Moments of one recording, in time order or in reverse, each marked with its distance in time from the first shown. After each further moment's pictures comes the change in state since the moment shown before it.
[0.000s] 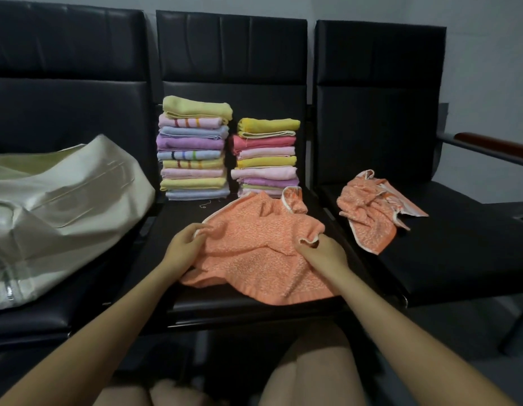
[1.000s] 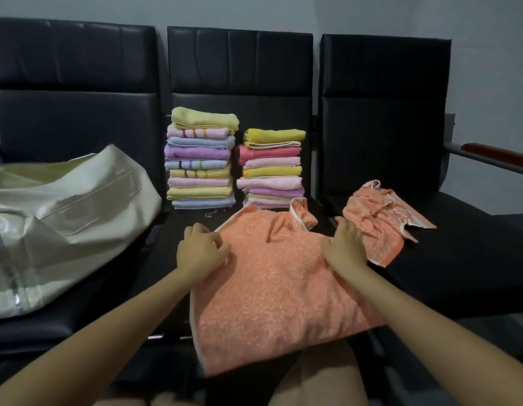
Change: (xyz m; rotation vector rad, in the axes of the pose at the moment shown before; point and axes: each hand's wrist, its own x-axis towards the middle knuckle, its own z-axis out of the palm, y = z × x) left_hand 0.005 0.029 0.016 0.687 0.041 0.021; right_hand 0.028 -0.001 -0.023 -0.153 0.232 -0.056
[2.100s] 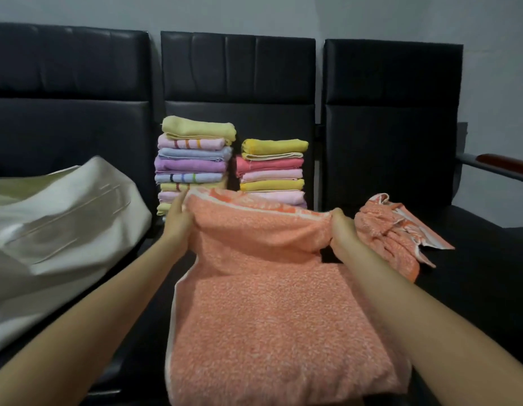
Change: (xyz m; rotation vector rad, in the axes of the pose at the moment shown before) left_hand 0.108 0.003 -0.018 -1.073 0.224 -0.199; right_hand 0.099 -0.045 0.001 0.996 -0.069 0.527
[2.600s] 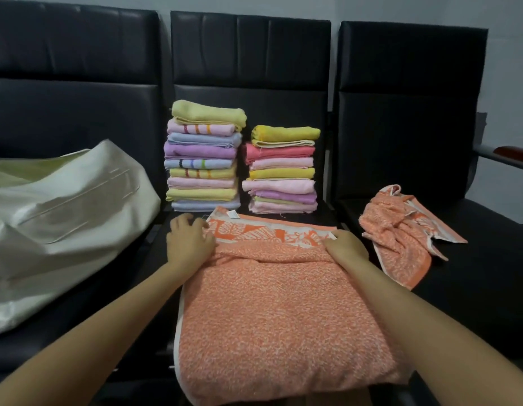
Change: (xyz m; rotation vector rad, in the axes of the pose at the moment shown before) left_hand -0.038 -0.049 -0.024 1.124 -0.091 0.162; right_hand 0.015 0.062 -0.016 -1.017 -0.082 -0.257
